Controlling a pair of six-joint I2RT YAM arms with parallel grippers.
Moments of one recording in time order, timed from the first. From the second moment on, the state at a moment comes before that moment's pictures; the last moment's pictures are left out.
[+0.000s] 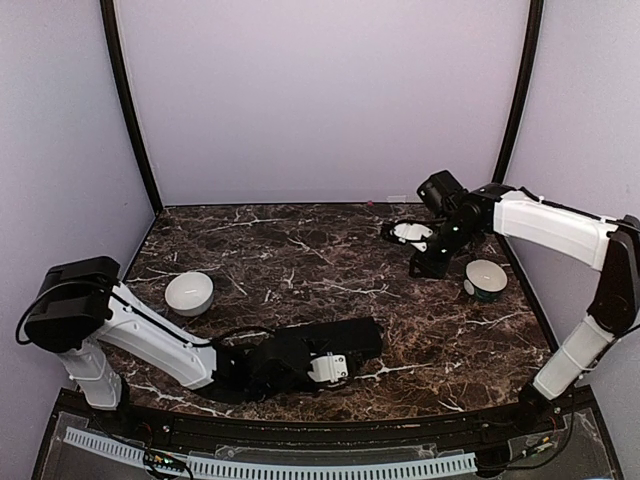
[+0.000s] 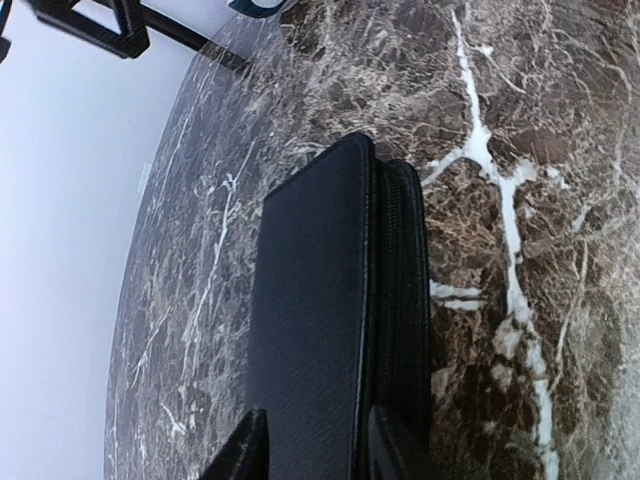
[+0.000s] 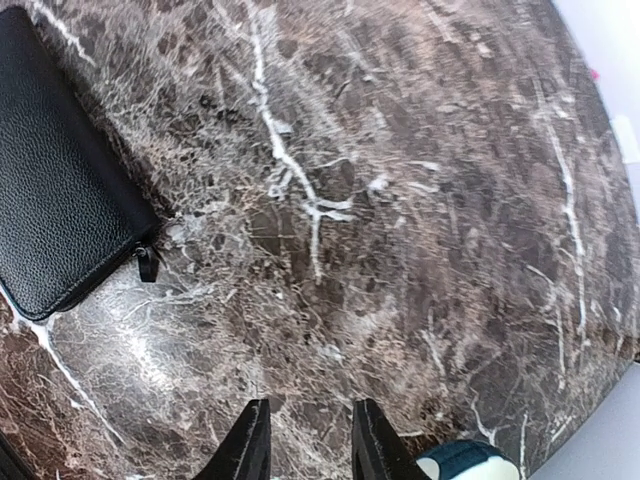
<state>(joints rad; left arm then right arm) -1.36 1.79 0.73 0.48 -0.55 0.61 0.58 1.59 1.31 -0.85 -0.04 -0.54</state>
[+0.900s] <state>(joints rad) -0.74 1.08 1.03 -0.16 -0.49 0.21 0.30 0.95 0.88 -0.32 0.00 -0.20</state>
